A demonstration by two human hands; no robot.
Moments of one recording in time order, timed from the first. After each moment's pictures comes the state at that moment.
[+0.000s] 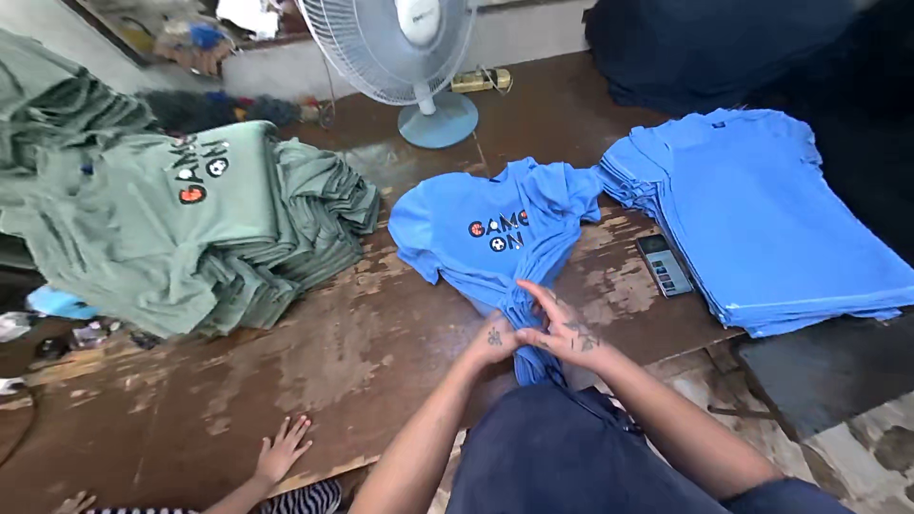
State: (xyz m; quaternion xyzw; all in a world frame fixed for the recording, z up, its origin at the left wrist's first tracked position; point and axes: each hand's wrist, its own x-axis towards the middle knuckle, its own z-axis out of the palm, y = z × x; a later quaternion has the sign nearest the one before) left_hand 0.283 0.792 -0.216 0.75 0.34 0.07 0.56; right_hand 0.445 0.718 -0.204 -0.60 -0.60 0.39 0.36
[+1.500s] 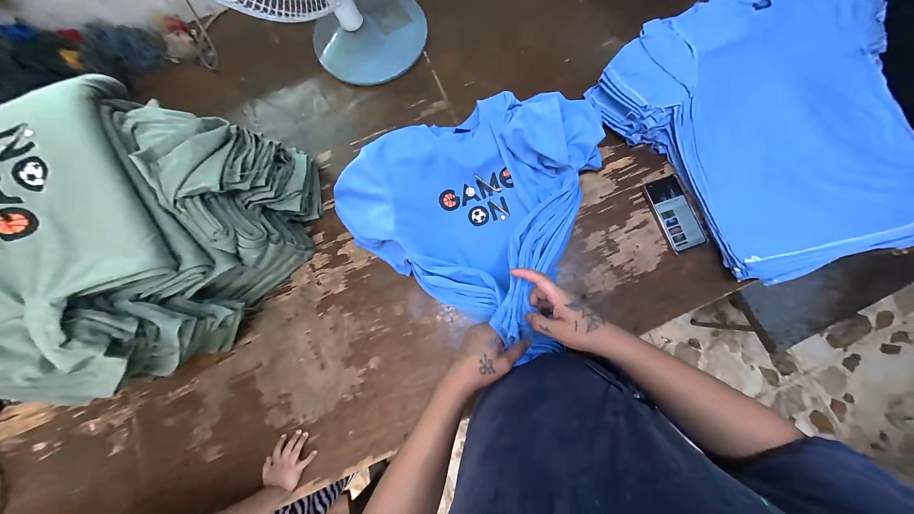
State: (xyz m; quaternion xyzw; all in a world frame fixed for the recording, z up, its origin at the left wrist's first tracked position) left_hand 0.280 0.811 -0.275 0.80 0.32 -0.01 0.51; right_hand 0.477 0.746 -0.246 -0.62 -0.51 0.50 0.32
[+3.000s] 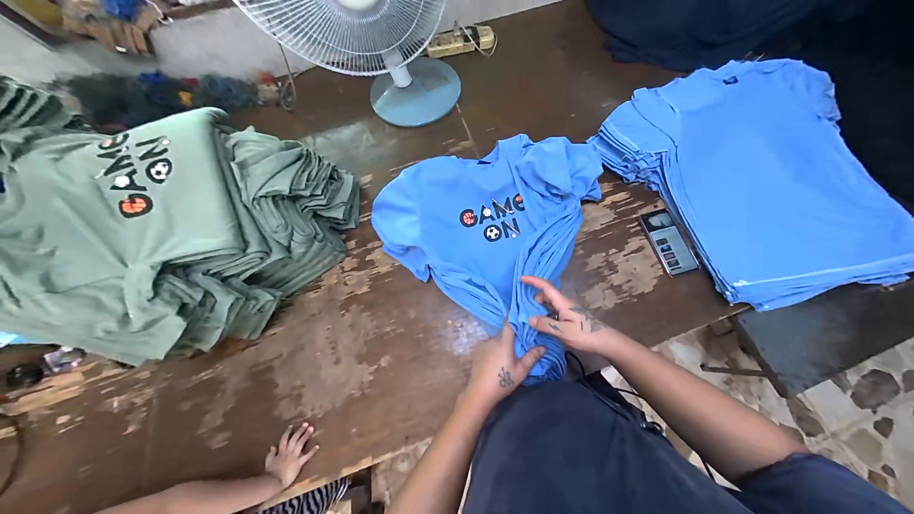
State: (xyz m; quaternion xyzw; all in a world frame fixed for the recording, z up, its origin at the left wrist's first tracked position) left_hand 0.278 0.769 -0.251 0.80 0.42 0.01 0.43; right_hand 0.469 0.732 -0.239 -0.58 -0.52 0.52 0.35
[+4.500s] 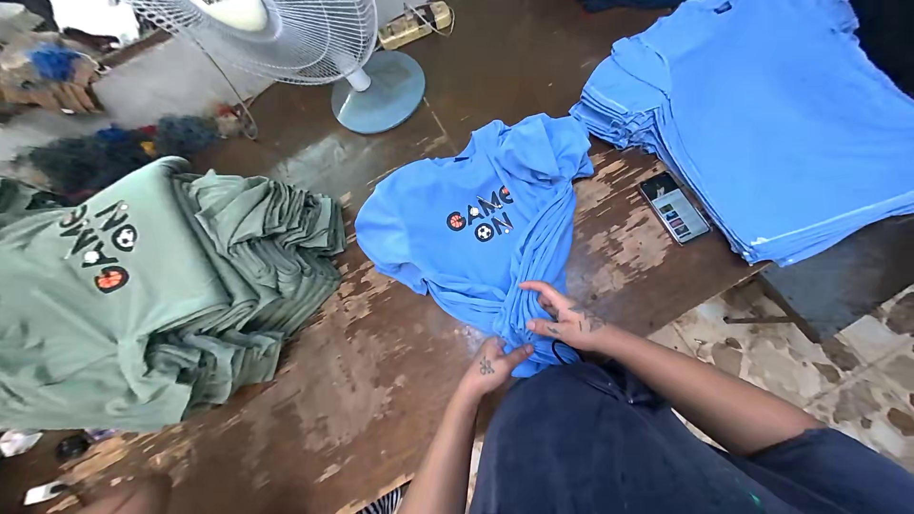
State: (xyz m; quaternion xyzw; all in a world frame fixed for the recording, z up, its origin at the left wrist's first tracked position) left_hand 0.267 0.805 -0.286 0.64 0.34 0.03 0.69; right_hand 0.469 0.733 -0.264 -0.59 -0.49 0.52 0.38
